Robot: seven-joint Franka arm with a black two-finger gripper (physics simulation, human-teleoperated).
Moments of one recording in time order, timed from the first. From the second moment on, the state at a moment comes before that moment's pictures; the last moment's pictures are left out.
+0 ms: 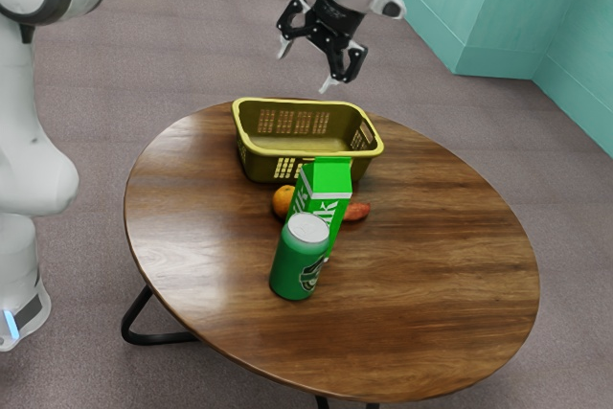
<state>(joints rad) -1.78 -0.28 1.43 -1.34 0.40 1.08 -0.88</state>
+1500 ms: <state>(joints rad) -1.74 -0.31 1.44 -1.34 0.39 1.15 1.12</state>
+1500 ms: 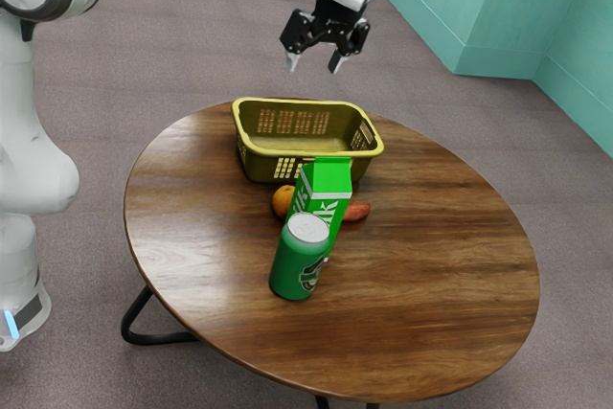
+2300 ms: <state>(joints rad) -2.04 -0.36 1.69 -1.38 0.38 1.42 1.14</state>
